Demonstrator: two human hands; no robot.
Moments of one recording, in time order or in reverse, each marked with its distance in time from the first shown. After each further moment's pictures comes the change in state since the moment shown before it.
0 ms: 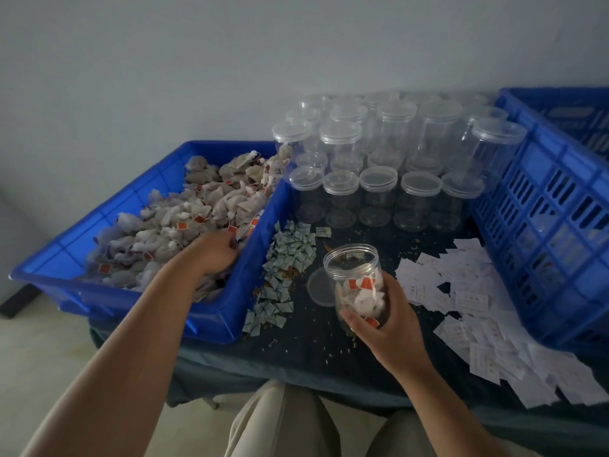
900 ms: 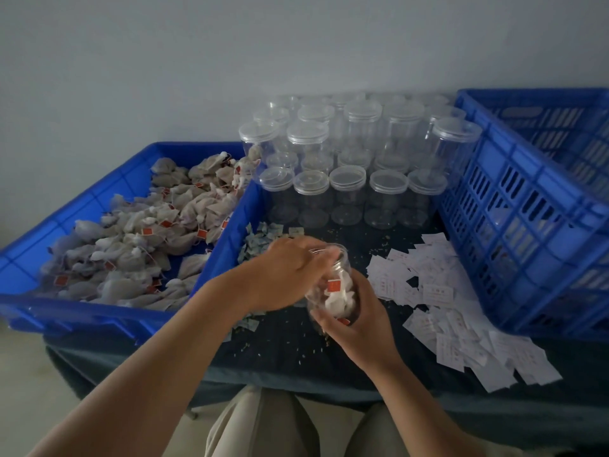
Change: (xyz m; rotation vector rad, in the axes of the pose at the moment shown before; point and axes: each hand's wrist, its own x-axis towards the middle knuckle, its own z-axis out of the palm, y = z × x) left_hand -0.084 0.144 0.021 -0.215 -0.134 0.689; right_hand 0.002 0.001 -0.001 0.001 0.010 0.009
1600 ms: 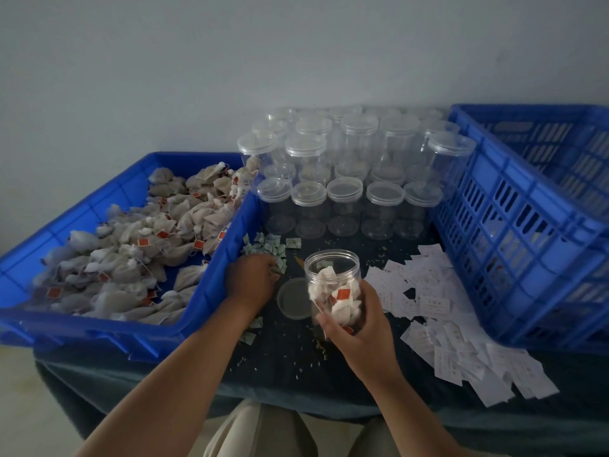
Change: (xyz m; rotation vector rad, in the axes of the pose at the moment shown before) left_hand 0.046 -0.117 0.049 0.262 0.466 -0.441; right_hand -0.003 -0.002 -0.003 0.078 0.090 0.083
